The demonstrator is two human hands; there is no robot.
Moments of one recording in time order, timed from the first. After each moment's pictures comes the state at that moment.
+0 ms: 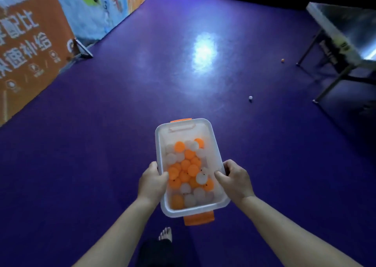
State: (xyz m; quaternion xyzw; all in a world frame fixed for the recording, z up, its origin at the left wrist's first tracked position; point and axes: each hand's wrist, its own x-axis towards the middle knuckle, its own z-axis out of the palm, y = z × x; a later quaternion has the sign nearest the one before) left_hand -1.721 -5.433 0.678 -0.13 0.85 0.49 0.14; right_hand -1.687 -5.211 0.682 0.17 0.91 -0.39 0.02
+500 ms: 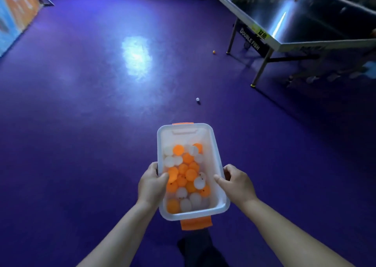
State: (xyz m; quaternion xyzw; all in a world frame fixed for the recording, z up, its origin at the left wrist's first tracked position) left_hand -1.967 -5.230 0.683 0.03 0.84 0.50 0.21; right_hand -1.849 -5.038 0.686 0.36 0.86 -0.35 0.01
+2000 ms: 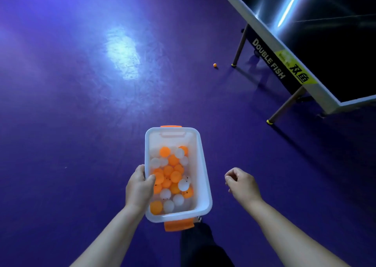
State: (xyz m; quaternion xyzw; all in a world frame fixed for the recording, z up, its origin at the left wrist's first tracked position) left_hand -2.710 -4.691 0.642 0.00 0.86 0.45 0.22; right_hand -2.564 -4.471 0.636 0.46 0.79 -0.40 0.06
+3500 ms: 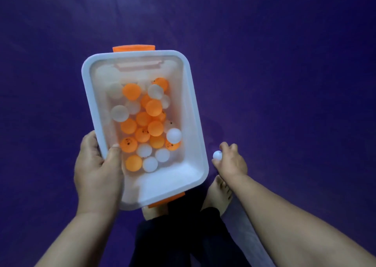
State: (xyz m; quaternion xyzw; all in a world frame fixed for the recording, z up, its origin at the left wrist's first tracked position) left_hand -3.081 -4.457 0.039 -0.19 0.89 0.37 0.20; right_hand -2.942 -4.255 -0.099 0.40 0.79 -0.19 0.42
